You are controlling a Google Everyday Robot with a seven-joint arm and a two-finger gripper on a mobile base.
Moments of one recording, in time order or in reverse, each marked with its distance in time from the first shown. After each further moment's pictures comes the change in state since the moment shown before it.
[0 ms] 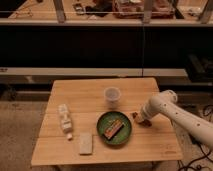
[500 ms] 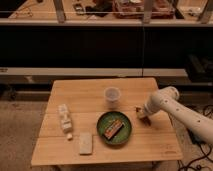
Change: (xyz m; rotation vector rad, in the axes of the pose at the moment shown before) arm 0.006 0.021 -0.012 0.003 -0.002 0.210
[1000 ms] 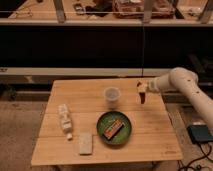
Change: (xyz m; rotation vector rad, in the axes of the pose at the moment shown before) arm 0.143 0.012 -0.149 0.325 0.421 0.400
